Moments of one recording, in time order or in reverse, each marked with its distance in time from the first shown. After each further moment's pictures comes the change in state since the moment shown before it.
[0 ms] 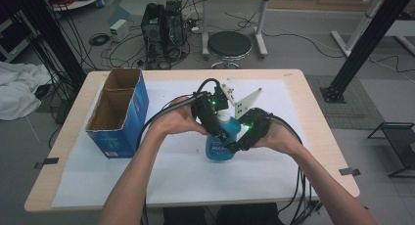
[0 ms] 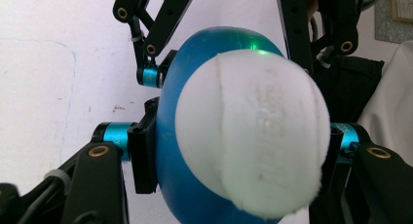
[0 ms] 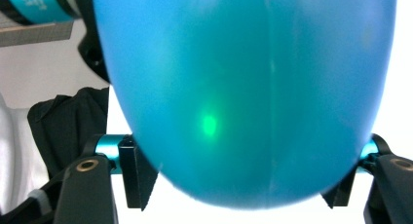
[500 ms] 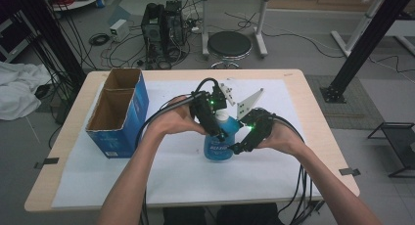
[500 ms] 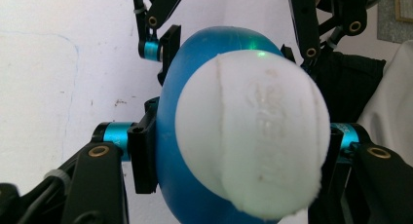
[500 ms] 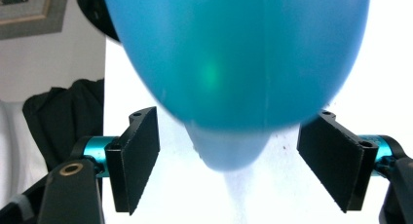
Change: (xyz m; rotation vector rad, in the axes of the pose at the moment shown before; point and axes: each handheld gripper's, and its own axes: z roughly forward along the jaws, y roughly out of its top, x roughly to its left) left arm -0.002 -0.003 -0.002 -0.008 0.015 -0.041; right arm 0.002 -0.004 -0.005 0.043 -0.036 0.027
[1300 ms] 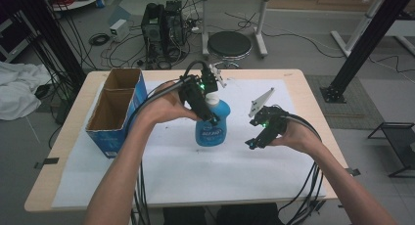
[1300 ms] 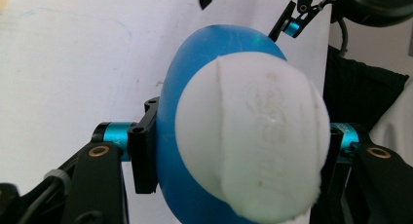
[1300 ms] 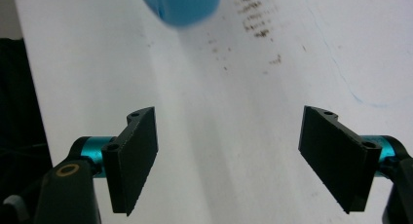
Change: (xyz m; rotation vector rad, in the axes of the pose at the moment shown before) left arm 0.010 0.001 -0.052 0.032 0.118 -0.077; right arm -0.008 -0.025 -0.022 0.167 -0.212 0.103
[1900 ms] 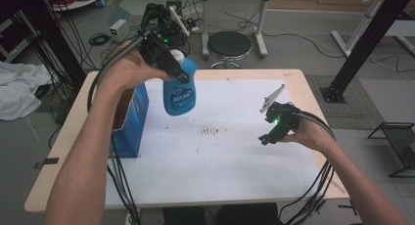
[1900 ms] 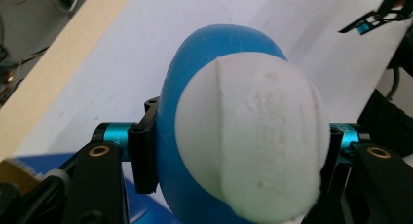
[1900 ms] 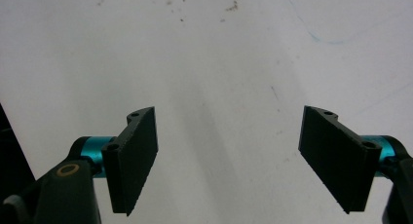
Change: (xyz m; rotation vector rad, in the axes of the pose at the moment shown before) left arm 0.039 -0.021 -0.106 -0.009 0.206 -0.363; right arm -0.017 -0.021 -0.016 0.089 -0.095 0.092
